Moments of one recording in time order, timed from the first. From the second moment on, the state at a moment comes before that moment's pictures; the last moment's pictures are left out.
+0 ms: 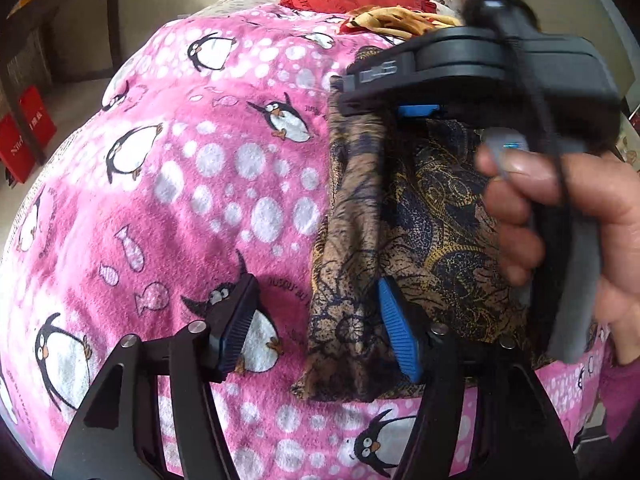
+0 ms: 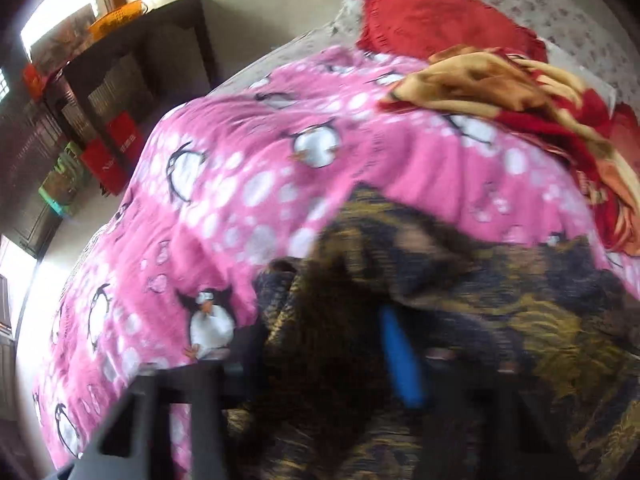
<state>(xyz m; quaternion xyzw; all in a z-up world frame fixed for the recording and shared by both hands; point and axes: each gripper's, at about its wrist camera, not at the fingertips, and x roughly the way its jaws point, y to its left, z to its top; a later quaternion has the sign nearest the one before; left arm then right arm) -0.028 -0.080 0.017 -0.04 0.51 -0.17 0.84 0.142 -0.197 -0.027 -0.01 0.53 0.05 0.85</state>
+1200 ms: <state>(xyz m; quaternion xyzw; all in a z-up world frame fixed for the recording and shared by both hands) -0.006 -0.105 0.024 -0.03 0.51 -0.20 0.84 0.117 -0.250 0.001 0.08 0.51 0.14 0.85</state>
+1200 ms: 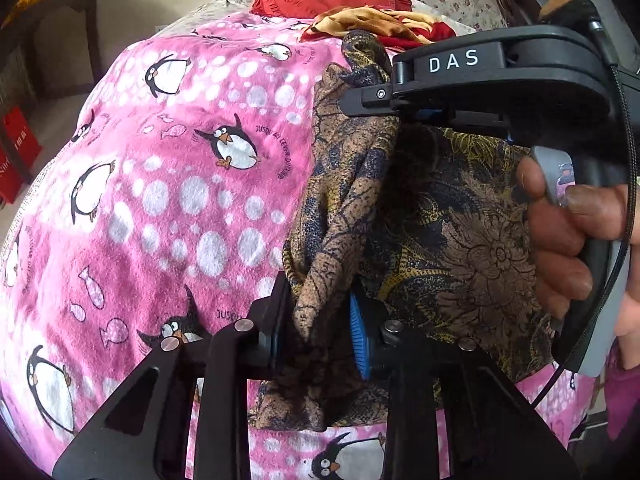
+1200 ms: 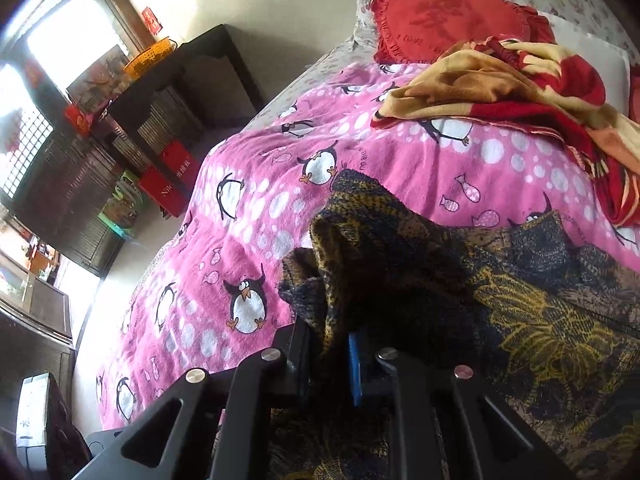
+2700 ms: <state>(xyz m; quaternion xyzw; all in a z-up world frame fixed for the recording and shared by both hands) -0.097 -0.337 0.111 0.04 0.45 -0.45 0.77 -0.022 -0.471 0.129 0.06 0.43 0.04 0.90</state>
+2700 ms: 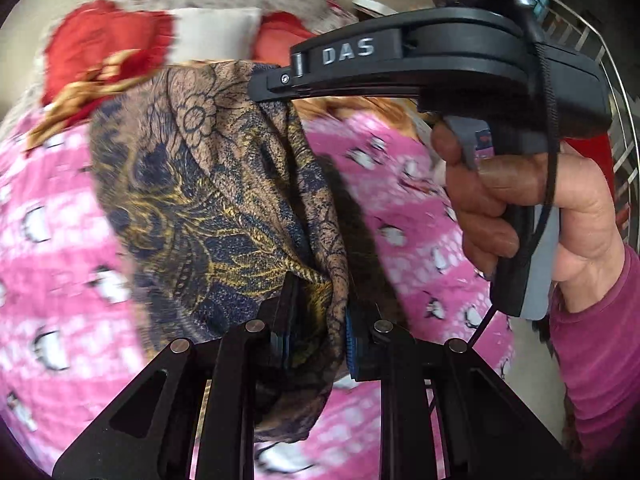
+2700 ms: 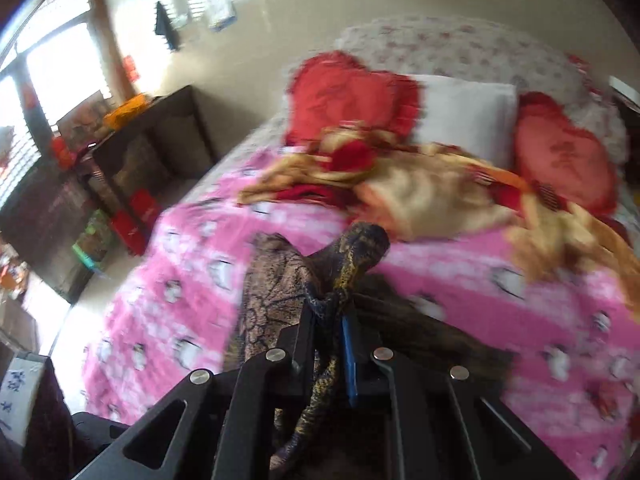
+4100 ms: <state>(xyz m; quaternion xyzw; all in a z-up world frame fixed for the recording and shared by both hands) -0.093 -0.288 0.013 0.13 0.51 -0.34 0.78 -0.062 -0.556 0.045 0.21 0.42 -0.08 0.88</state>
